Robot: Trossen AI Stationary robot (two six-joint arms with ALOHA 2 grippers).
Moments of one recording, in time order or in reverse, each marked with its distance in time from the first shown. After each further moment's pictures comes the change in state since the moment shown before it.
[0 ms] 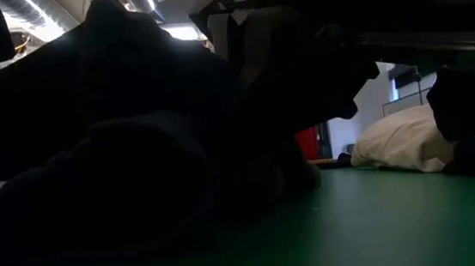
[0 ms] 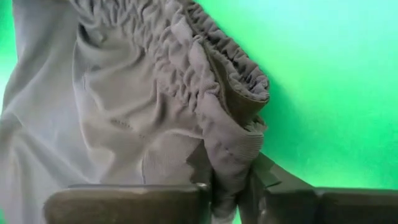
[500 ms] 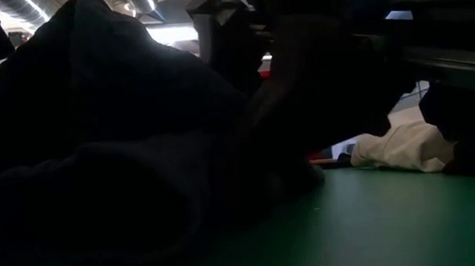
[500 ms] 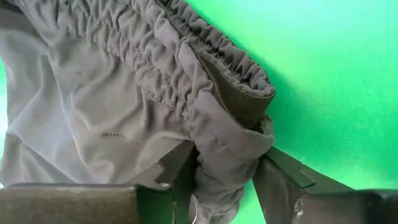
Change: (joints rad) left arm 0.000 0.000 -0.001 -0.049 0.008 0.114; right arm 0.000 0.002 0.000 0.000 0.025 -0.051
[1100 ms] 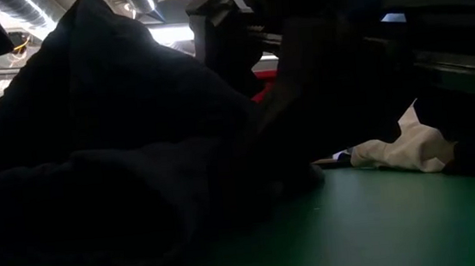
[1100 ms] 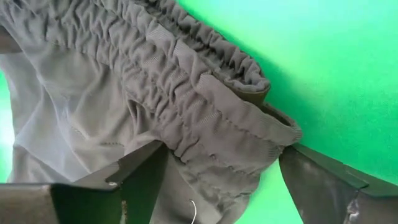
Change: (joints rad) left arm 0.000 0.000 0.000 -0.008 0.003 0.079; right arm -0.002 0.000 0.000 0.000 0.002 0.000
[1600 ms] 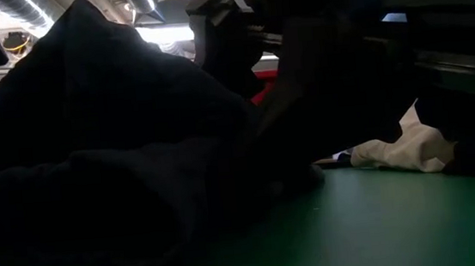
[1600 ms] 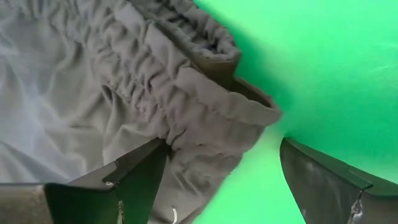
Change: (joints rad) left arm -0.003 0.000 0.017 -0.109 0.054 -0.077; right arm 0.001 0.000 0.000 0.000 0.000 0.000
